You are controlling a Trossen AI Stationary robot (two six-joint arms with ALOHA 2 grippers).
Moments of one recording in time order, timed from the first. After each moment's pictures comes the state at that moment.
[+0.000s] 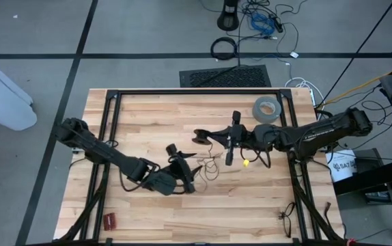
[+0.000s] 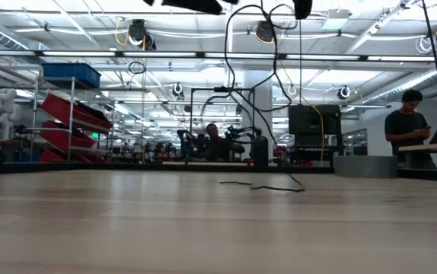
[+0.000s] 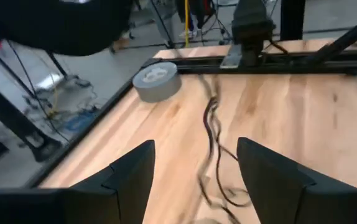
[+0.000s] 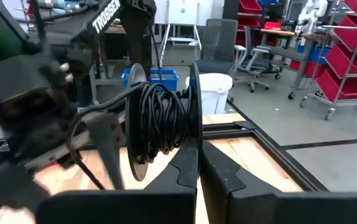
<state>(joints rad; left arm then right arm) -0.47 1.63 1.17 -0.03 -0.91 -0.14 0.17 1.22 0.86 0.31 0.38 0.01</state>
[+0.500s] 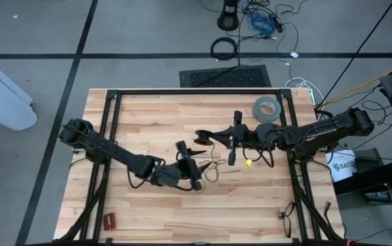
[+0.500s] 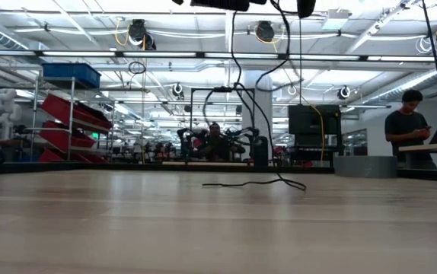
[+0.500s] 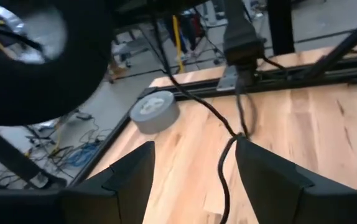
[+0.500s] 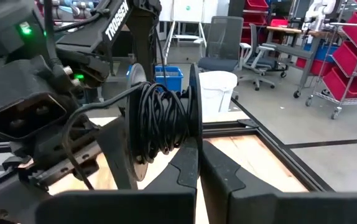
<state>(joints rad) -0.40 1.69 1.17 0.22 -0.82 0.14 0.17 1.19 0.86 0.27 0.36 0.02</state>
